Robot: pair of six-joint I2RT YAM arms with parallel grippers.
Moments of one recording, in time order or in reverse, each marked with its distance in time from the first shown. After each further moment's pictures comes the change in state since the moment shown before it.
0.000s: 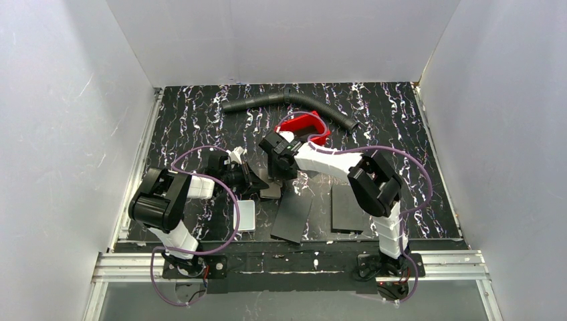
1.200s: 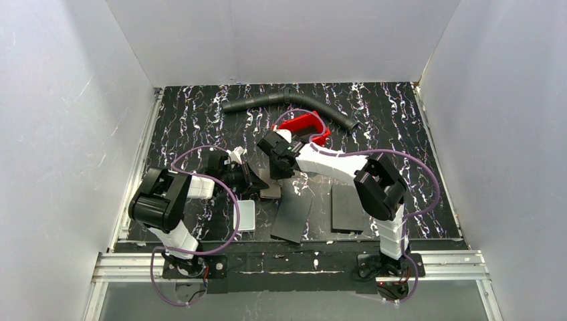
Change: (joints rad) left arm -0.003 0.000 0.000 -0.001 -0.002 0.009; right arm 0.027 -0.044 0.003 -0.007 0.003 -0.024
